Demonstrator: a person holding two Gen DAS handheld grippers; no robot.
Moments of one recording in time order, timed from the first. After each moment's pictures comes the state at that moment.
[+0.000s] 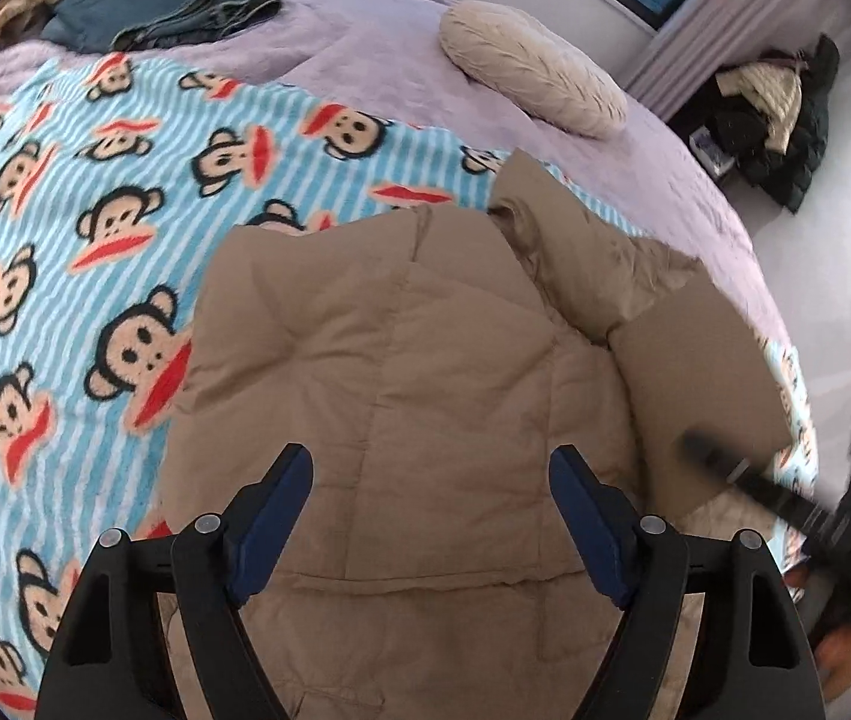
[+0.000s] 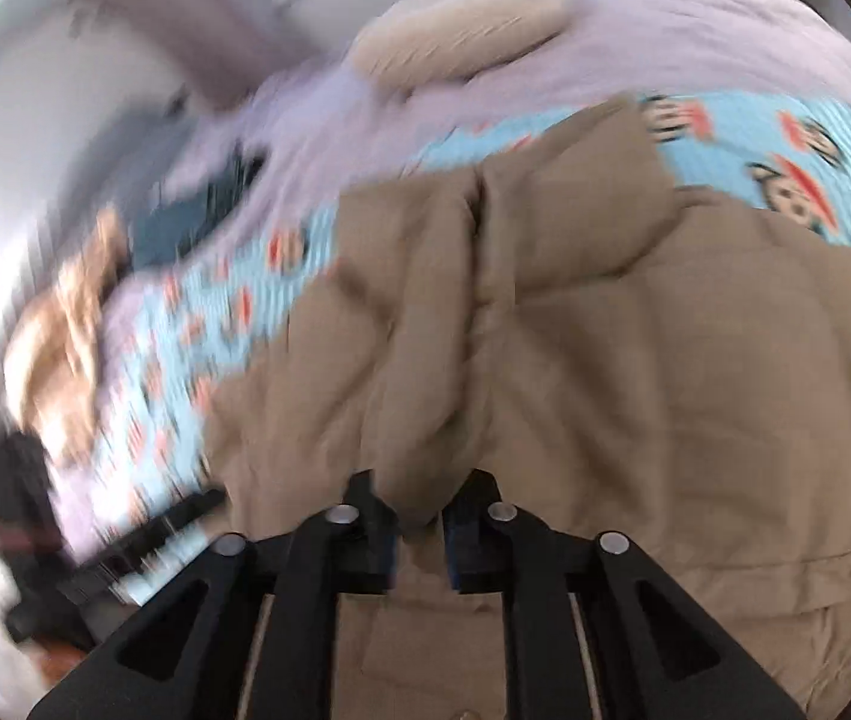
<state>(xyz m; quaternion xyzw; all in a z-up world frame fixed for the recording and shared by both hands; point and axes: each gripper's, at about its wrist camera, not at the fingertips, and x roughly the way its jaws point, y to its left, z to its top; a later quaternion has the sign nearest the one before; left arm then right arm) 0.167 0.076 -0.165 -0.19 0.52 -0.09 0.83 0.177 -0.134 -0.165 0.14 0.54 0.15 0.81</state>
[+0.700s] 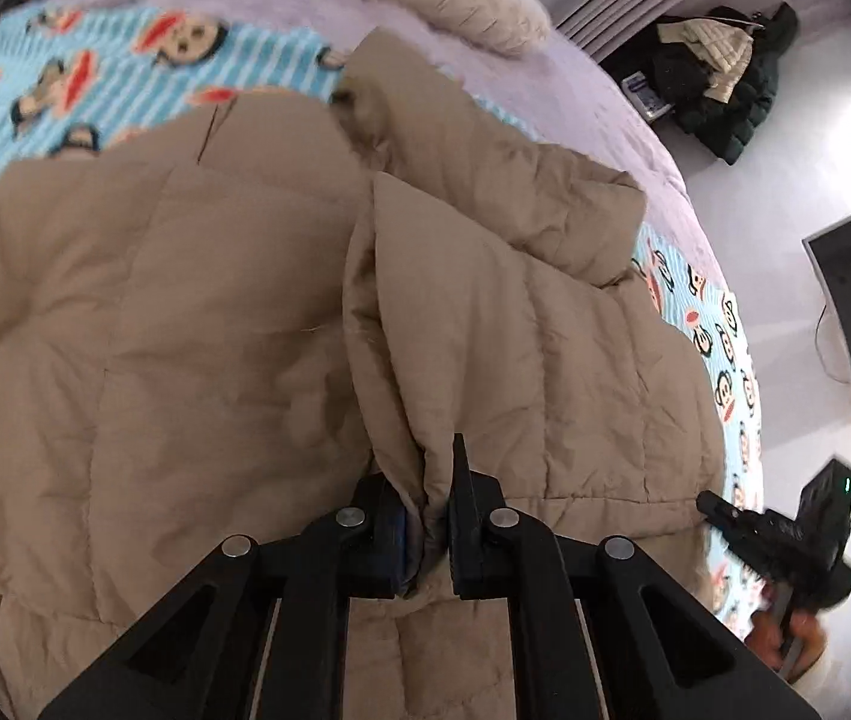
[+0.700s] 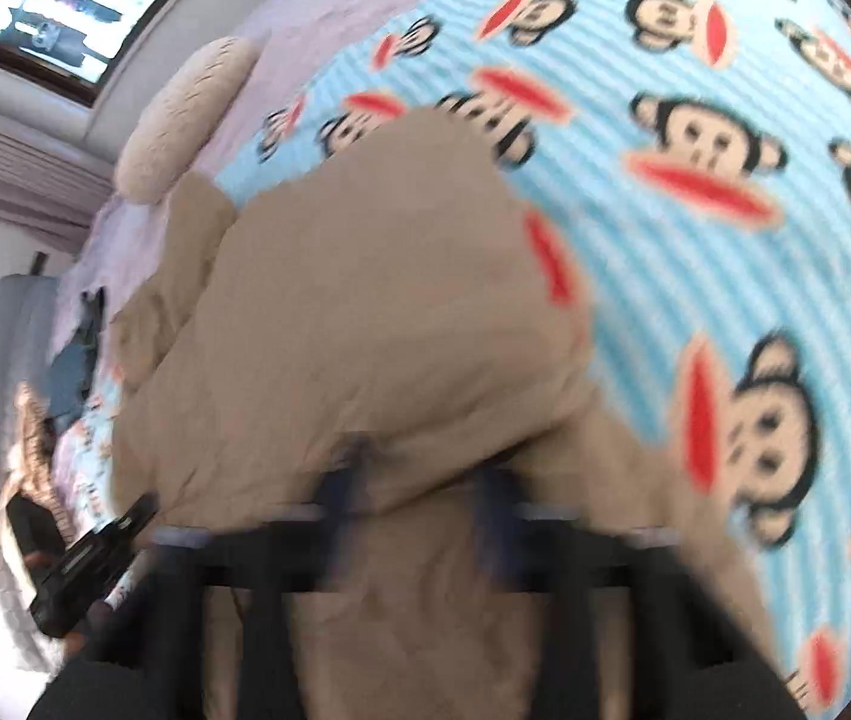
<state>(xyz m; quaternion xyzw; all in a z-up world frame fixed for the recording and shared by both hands) 0.186 -0.008 -0.200 -0.19 0.55 -0.20 0.79 0.078 -0.381 -0.200 0.32 0.53 -0.07 0.78</state>
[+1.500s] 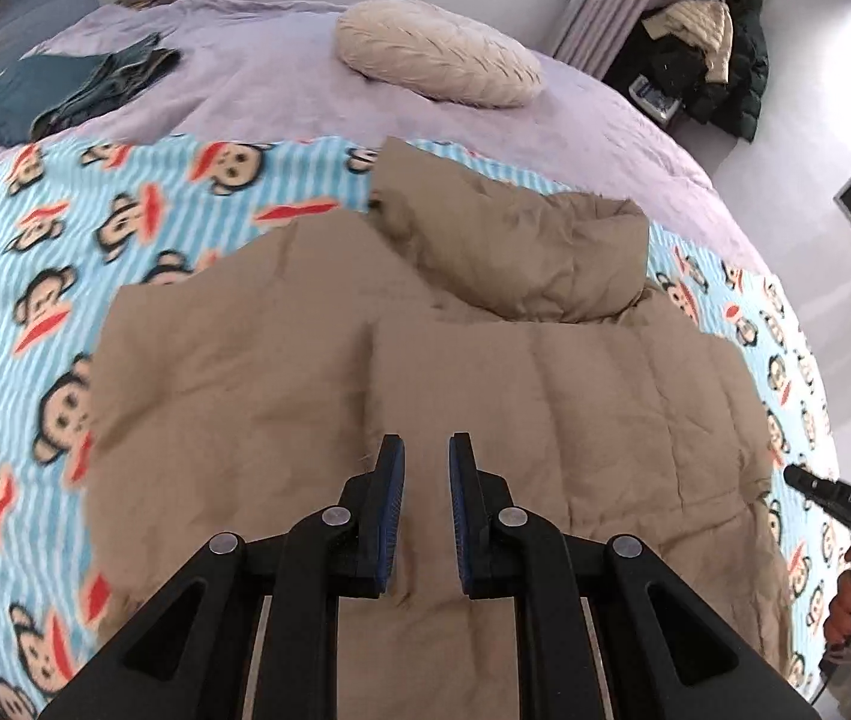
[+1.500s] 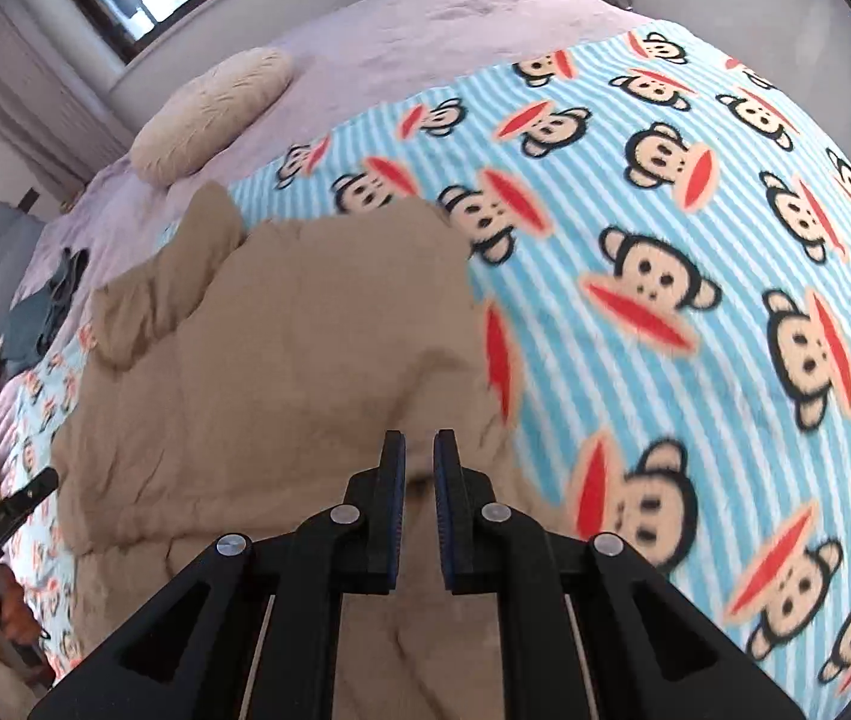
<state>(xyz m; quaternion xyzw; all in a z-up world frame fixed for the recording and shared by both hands) 0.173 -0.004 -0.159 -0.09 0.51 -0.14 0.85 0.067 -0.380 -0.162 0.21 0.51 -0.08 0.83</state>
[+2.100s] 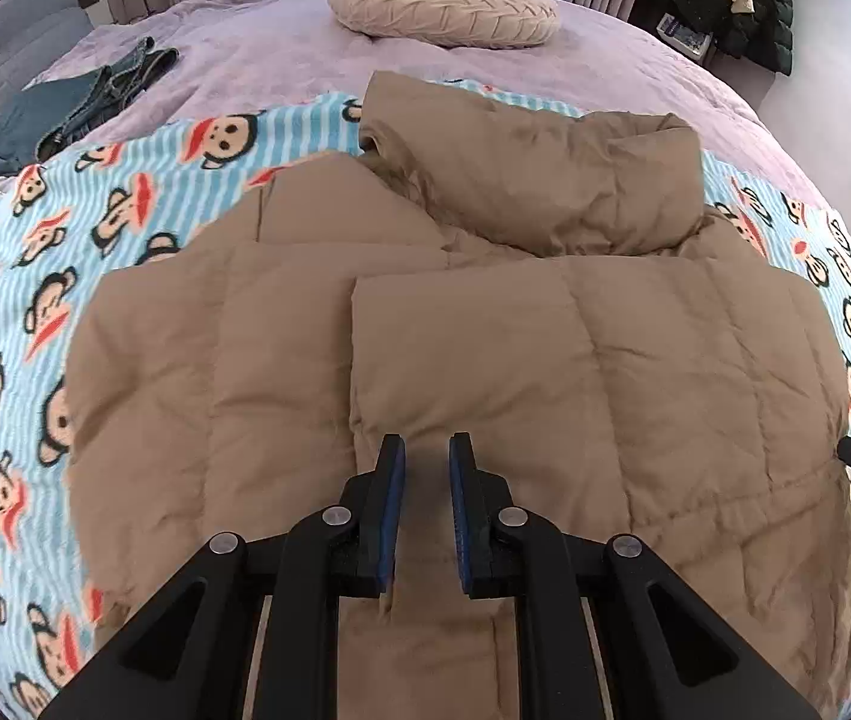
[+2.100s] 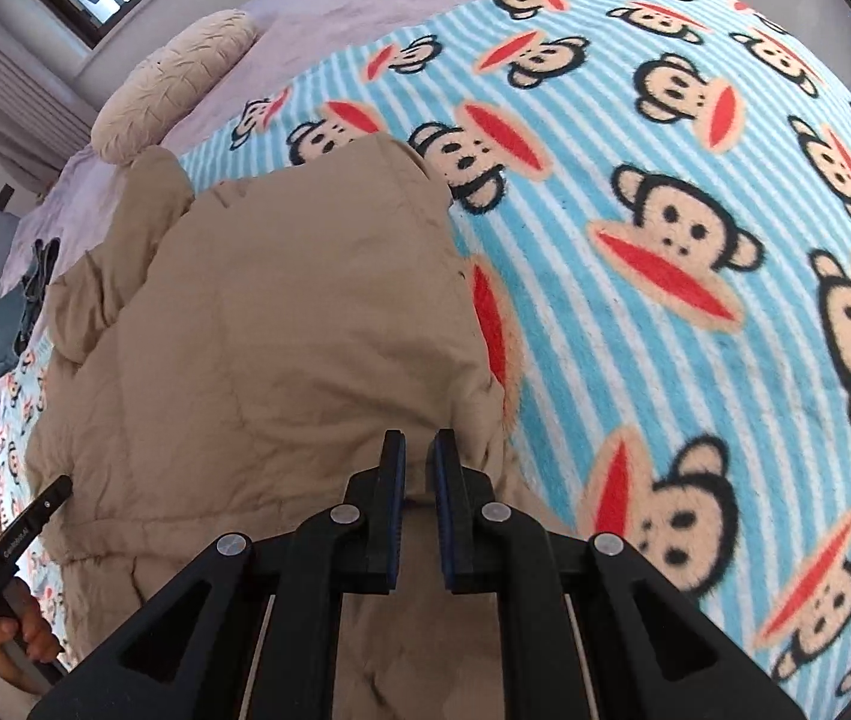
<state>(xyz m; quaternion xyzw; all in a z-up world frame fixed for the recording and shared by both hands) 0.172 -0.034 -0.187 -0.01 0.54 -0.08 0.84 0.073 -0.382 -0.188 0.23 0.55 -0.08 0.80</state>
